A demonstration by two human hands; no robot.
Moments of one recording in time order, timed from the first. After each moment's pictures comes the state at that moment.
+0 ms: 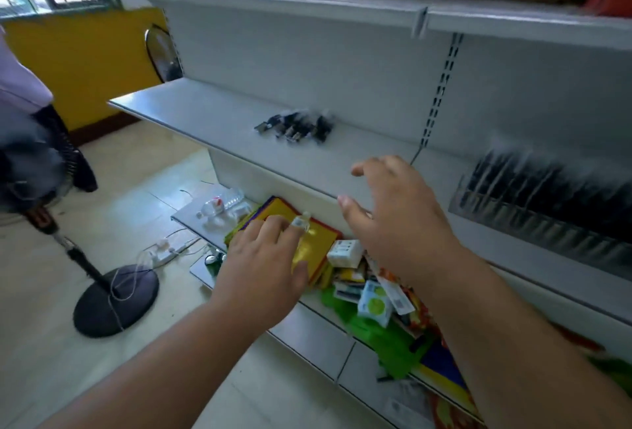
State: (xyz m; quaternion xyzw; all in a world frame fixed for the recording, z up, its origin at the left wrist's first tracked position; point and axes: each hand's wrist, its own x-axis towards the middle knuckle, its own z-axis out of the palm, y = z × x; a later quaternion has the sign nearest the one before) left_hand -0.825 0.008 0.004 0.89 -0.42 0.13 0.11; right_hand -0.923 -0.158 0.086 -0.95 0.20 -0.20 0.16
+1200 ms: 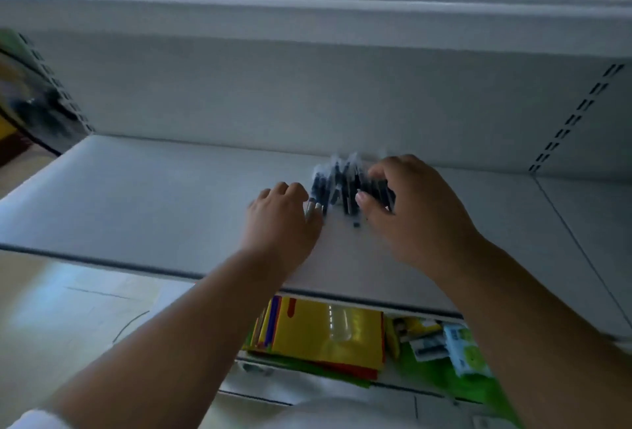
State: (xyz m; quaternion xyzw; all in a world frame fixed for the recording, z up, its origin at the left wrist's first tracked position) left_hand -0.386 -0.115 -0.004 0.84 -0.50 -0.02 0.20; right_hand -0.561 -0.187 0.059 -0.89 0.38 -0.22 0.13
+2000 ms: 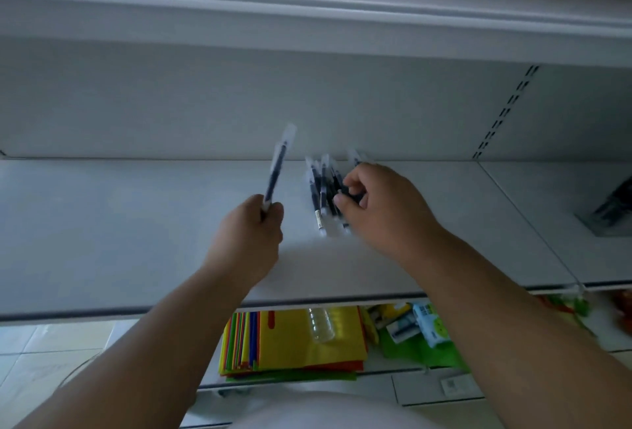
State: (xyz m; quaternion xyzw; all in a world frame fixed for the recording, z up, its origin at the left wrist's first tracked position) left_hand -0.348 -0.099 0.004 0.75 -0.41 -0.29 0.43; right_hand -0.527 -0.174 0.046 -0.84 0.47 -0.23 0.14
